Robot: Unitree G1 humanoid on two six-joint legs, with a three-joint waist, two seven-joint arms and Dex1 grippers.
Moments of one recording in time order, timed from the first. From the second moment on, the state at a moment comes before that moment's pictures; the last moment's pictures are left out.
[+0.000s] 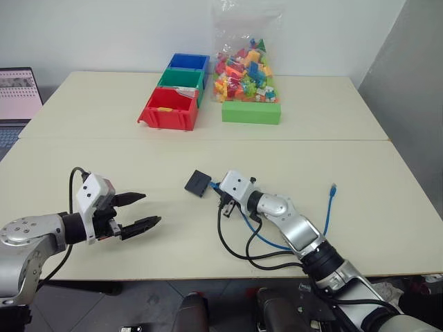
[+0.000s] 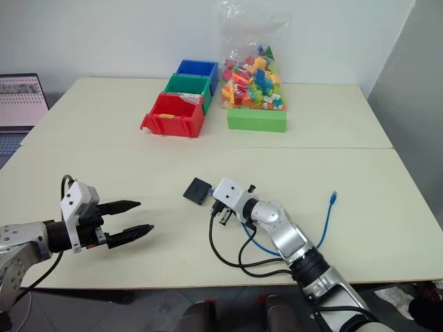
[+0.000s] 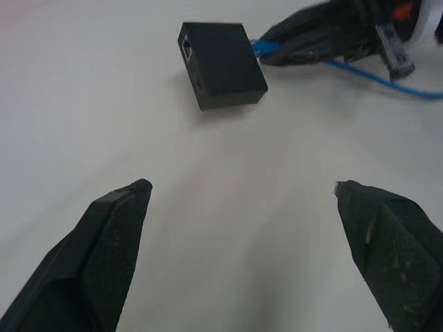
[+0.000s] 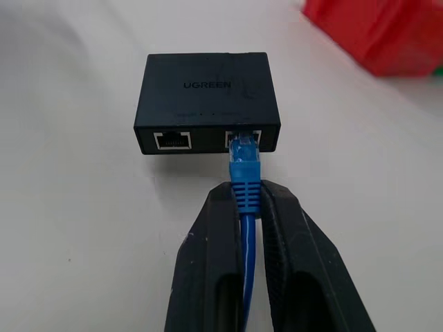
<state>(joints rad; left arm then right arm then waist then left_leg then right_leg) -0.01 0.90 0.33 -0.21 -0.65 0.65 -1.05 -0.57 -0.20 0.49 0.14 -0.11 0.09 0.55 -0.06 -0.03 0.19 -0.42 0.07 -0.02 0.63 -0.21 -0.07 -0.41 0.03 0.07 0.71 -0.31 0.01</state>
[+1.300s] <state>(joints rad) -0.14 0.84 0.30 -0.22 -0.97 1.00 -1.05 -0.65 -0.33 0.49 0.11 -0.18 -0.41 0.77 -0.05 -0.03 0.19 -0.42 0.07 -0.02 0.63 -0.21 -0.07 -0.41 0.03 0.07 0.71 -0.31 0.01</state>
